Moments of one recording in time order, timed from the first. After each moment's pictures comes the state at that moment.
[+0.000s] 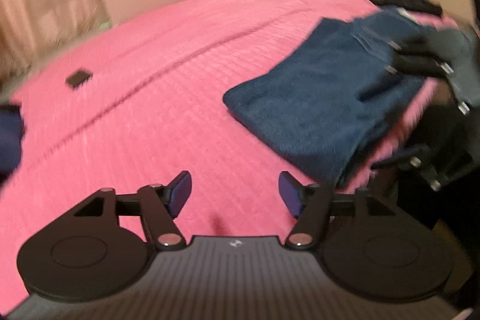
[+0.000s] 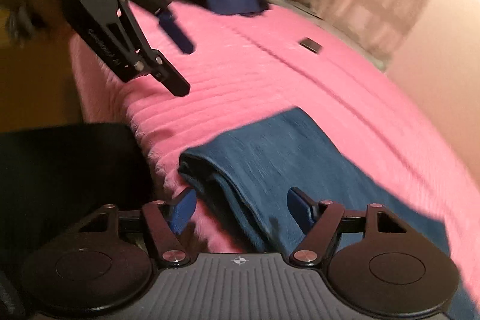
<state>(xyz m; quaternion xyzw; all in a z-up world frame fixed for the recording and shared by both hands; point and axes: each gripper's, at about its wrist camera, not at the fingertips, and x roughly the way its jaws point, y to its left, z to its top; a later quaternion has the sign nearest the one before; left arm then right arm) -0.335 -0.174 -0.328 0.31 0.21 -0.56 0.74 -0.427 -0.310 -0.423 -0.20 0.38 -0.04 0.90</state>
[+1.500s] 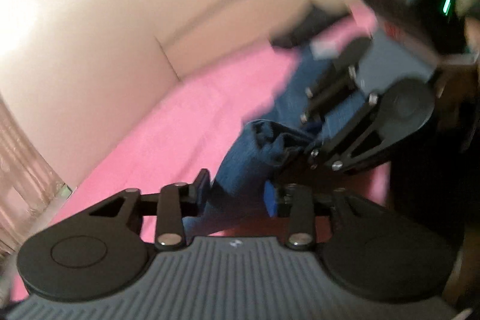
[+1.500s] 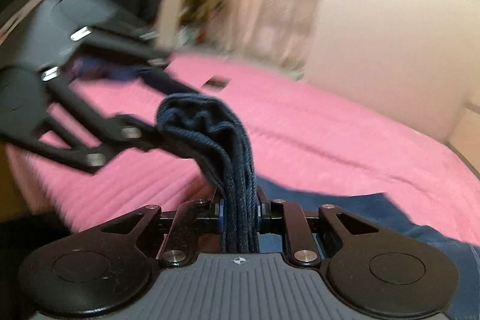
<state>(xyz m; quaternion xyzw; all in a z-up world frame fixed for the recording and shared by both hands) -0.420 -0.260 -0.274 0.30 -0.06 -0.68 0.67 -0.464 -0.419 -0.379 -0.03 0.21 -0.21 0.95</state>
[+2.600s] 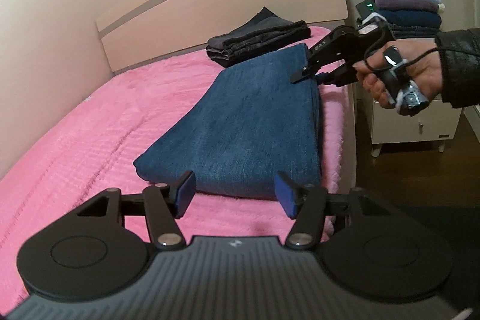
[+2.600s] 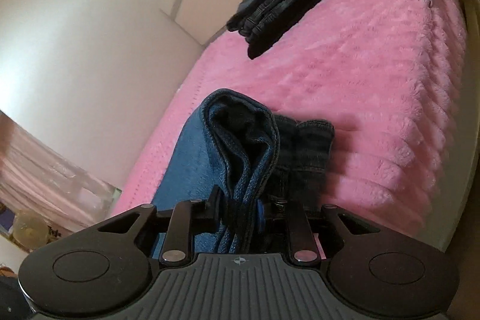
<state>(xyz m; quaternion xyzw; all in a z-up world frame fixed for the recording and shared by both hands) -0.506 -0.407 -0.319 0.32 0.04 -0.76 0.57 -0.770 -0.646 -0.455 0.51 -0.04 -0.45 0.73</state>
